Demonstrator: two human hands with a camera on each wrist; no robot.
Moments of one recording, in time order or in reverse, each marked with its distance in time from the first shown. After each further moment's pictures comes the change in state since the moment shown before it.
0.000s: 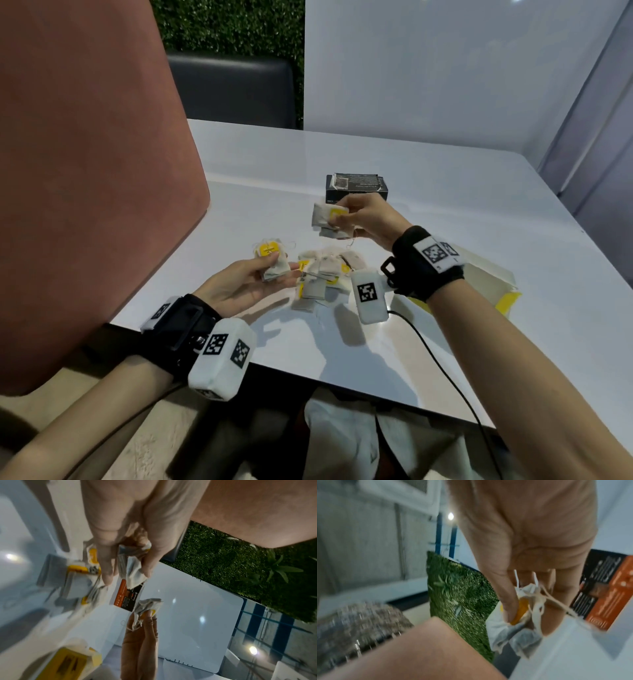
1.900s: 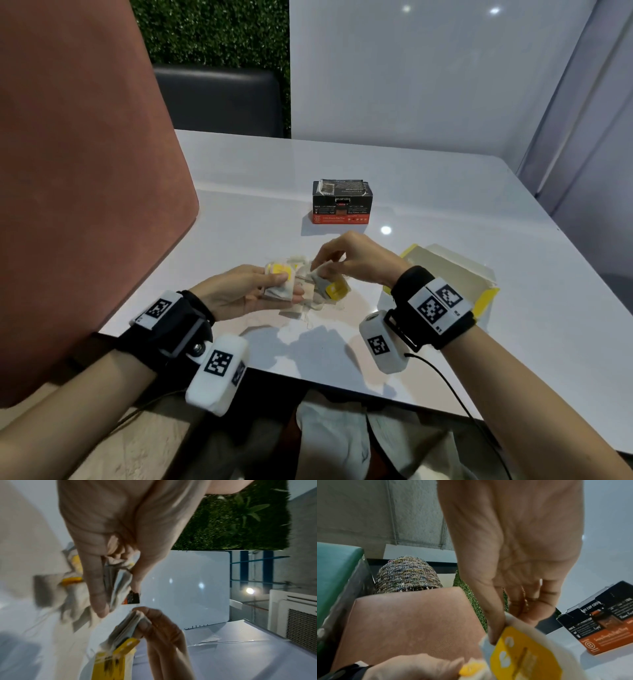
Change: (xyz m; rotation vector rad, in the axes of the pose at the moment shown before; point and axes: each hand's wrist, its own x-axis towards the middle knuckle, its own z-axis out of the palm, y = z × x) left_hand -0.007 -0.003 0.014 0.434 -0.052 -0.101; right_hand -0.064 -0.002 0.013 -0.651 -0.170 -0.167
